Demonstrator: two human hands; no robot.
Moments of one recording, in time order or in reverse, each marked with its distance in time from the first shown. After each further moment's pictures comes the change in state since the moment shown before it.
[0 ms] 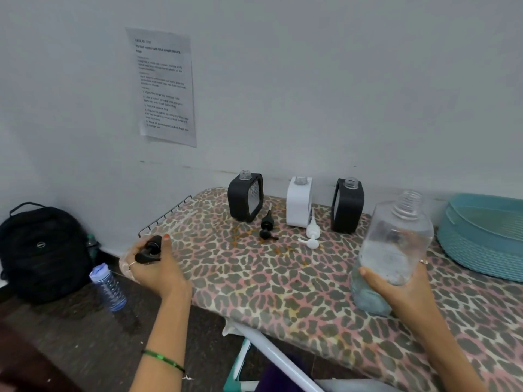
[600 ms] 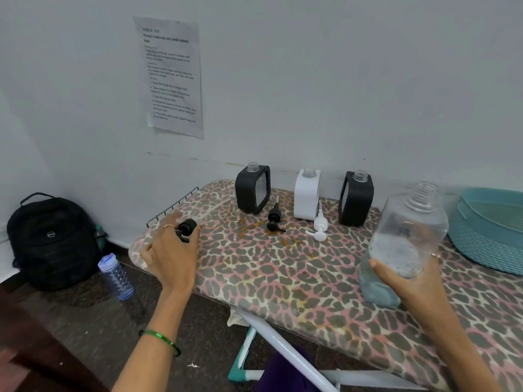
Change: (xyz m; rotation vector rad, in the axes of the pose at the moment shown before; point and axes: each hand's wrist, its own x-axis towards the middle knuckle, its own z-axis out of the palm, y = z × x) left_hand 0.005 0.007 -0.011 0.976 -0.324 0.596; right_hand -0.001 -0.001 0.002 0.041 -0.012 0.001
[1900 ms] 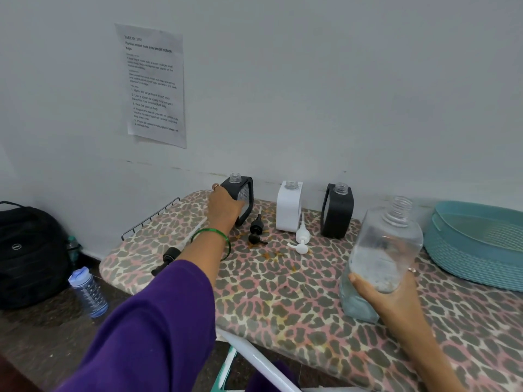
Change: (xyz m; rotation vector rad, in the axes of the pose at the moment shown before) left_hand 0.056 0.119 0.104 -0.180 -0.571 -0.102; right_hand 0.001 0.004 0.000 -0.035 0.034 0.011
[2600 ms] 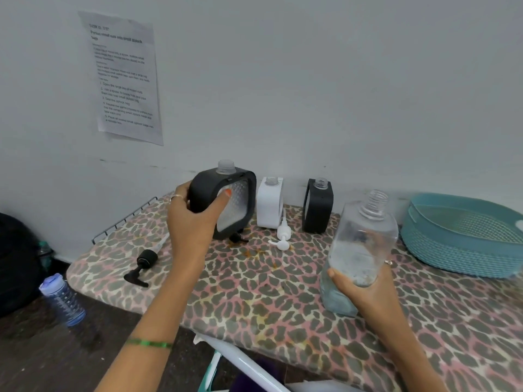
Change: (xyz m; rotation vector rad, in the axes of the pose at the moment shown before) left_hand -0.119 0.024 -0.053 -0.673 0.159 0.187; right_hand -0.001 0.003 0.002 0.007 -0.022 -0.010
